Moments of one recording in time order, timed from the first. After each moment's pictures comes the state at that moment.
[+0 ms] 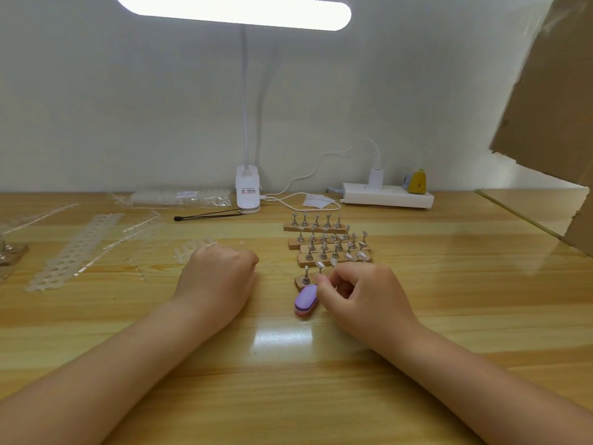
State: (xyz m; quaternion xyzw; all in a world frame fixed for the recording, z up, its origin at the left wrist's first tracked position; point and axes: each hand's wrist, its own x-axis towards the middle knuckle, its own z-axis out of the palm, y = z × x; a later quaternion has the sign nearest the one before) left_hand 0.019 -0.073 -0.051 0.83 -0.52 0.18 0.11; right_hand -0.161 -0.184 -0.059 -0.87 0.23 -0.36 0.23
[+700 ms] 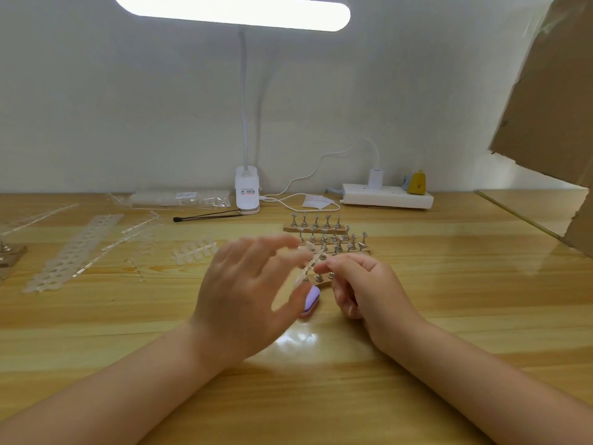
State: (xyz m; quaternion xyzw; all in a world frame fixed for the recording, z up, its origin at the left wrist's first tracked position) left_hand -0.022 -0.067 -0.048 0.60 -0.63 0.37 0.33; right_hand -0.160 -0.184 -0.049 -0.65 0.23 -0.31 0.65
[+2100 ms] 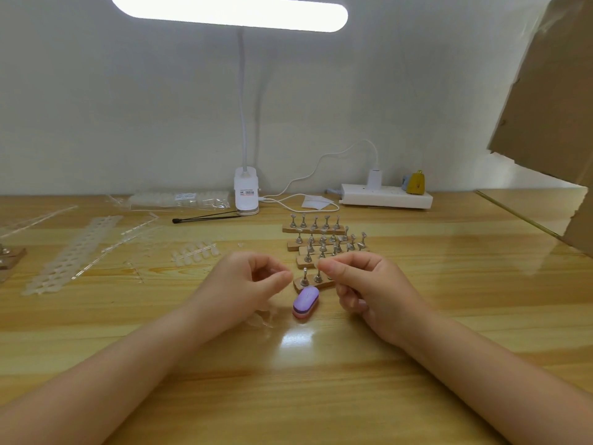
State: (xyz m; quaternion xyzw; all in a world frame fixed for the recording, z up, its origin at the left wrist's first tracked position) left_hand -0.005 -0.071 -0.041 0.72 -0.47 -0.19 0.47; right_hand -0.163 -0.199 -0.045 -0.63 0.18 -0.25 0.71
